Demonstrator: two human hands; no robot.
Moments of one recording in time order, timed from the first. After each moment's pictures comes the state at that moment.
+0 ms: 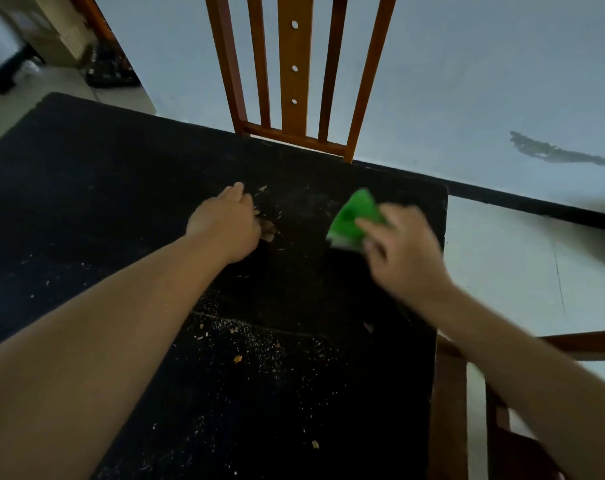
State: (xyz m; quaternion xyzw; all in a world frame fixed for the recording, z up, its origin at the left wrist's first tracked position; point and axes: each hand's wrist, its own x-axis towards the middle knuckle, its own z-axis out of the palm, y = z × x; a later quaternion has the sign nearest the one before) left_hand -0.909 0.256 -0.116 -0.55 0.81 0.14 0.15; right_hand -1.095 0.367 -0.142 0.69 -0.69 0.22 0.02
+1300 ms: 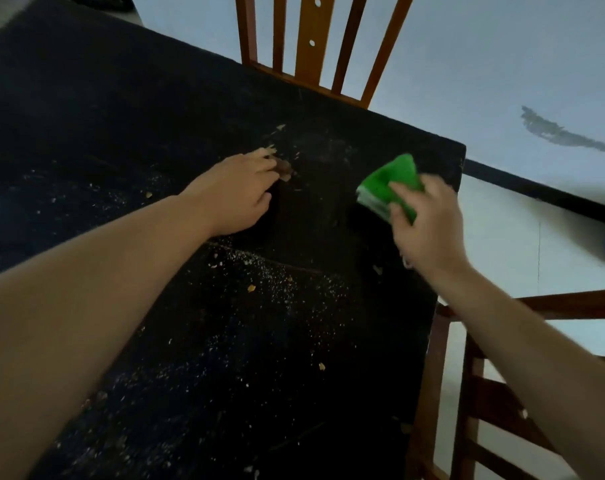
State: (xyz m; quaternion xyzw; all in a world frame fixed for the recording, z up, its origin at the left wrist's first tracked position) left_hand -0.869 0.286 -0.125 -0.39 0.90 0.14 0.14; right_hand -1.078 0.395 -0.151 0.61 -0.76 0.22 -0.01
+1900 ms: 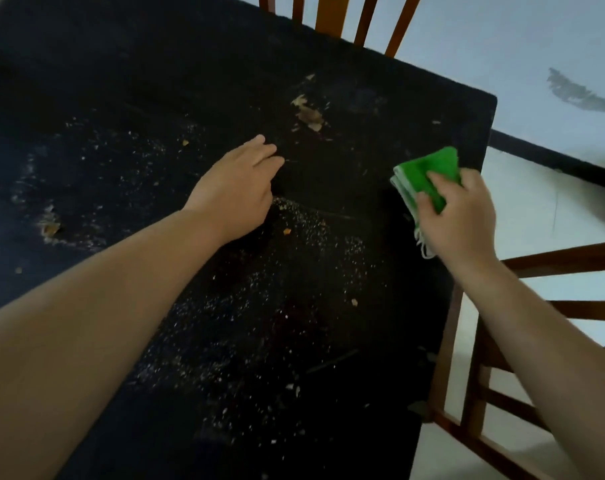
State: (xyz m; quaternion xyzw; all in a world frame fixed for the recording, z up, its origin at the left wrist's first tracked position) left_hand -0.816 0.347 -0.134 -0.45 0.88 0.17 0.01; right_hand -1.049 0.444 -0.158 0.55 -0.81 0.18 -0.03
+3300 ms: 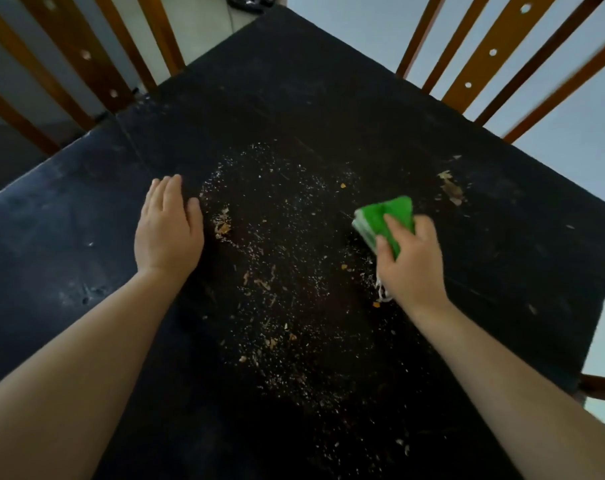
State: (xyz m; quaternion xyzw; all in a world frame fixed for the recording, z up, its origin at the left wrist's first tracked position) left_hand -0.599 0.360 -0.154 -0.78 0.57 0.16 -0.20; right_hand -0.865 0.380 -0.153 0.70 -0.67 0.22 -0.10
